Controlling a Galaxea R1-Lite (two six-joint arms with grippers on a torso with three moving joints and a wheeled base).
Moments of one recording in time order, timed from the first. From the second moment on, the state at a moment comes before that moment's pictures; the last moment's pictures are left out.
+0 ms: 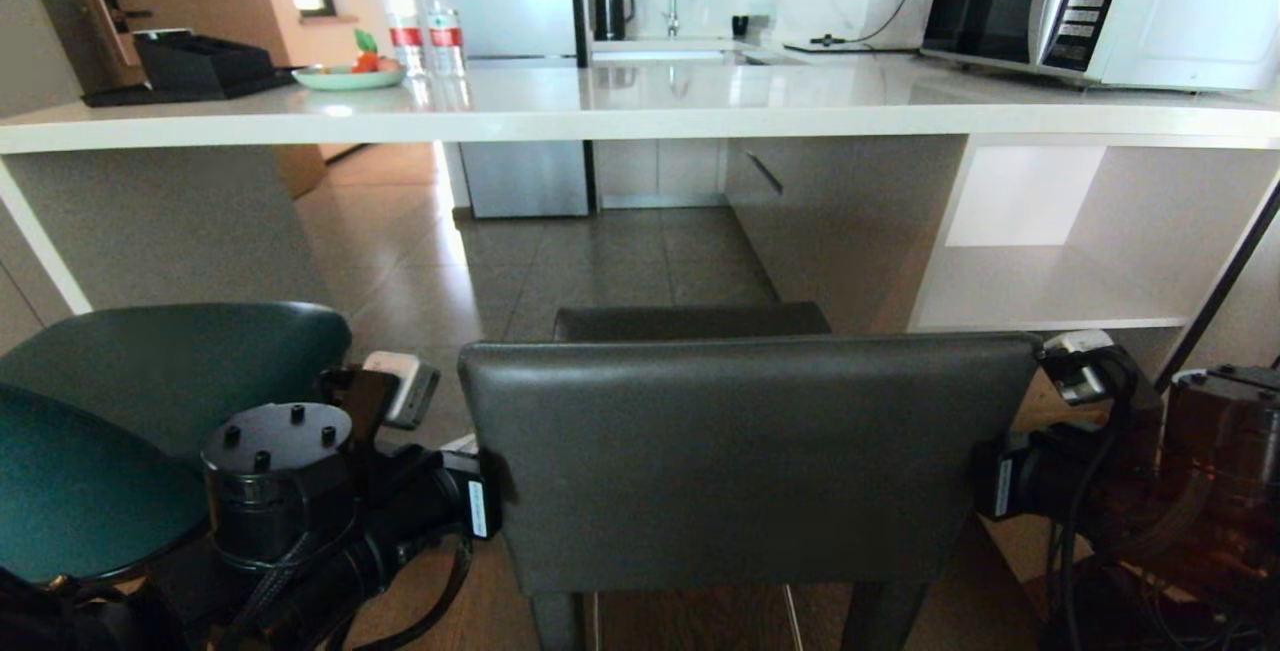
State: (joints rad) left arm -0.59 1.70 -0.33 -1.11 0.20 -0.18; right arm 0.26 1.59 -0.32 -0.96 0.08 0.03
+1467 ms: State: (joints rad) left arm -0.59 1.72 -0.34 -1.11 0.21 -0.16; right arm 0.27 1.60 -0.32 -0.97 0.07 0.01
